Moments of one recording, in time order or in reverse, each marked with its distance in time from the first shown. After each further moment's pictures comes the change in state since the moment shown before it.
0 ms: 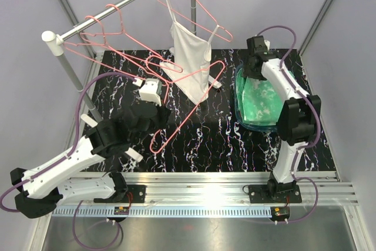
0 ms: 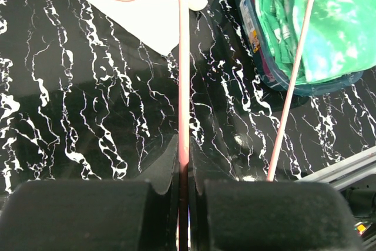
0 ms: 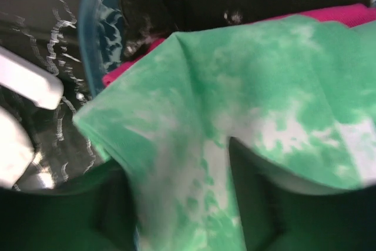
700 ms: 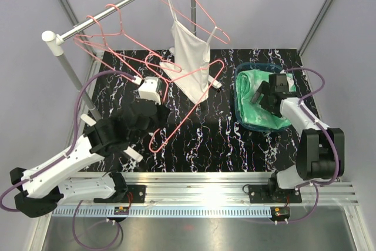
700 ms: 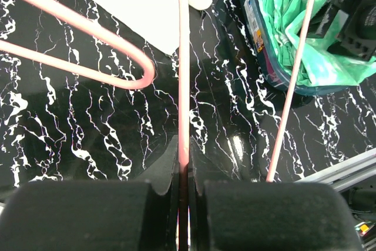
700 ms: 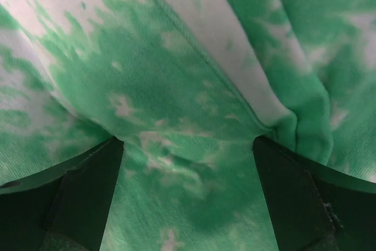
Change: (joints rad) left arm 0.000 0.016 0.038 -0.045 -0.009 -0.001; right arm -0.166 -0.481 -0.774 0.331 -0.185 0.204
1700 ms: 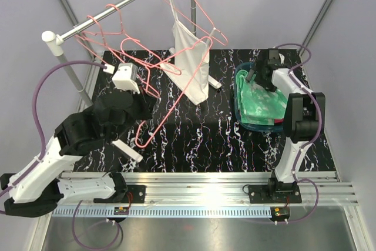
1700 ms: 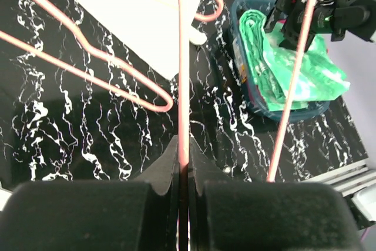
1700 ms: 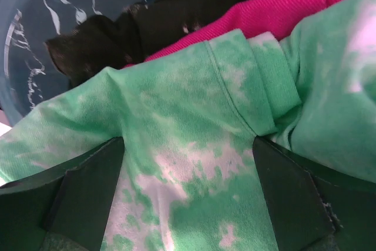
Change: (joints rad) left arm 0.000 -0.002 0.293 -0.219 -0.056 -0.047; right arm -0.002 0.476 0.509 -0.019 -0.016 -0.053
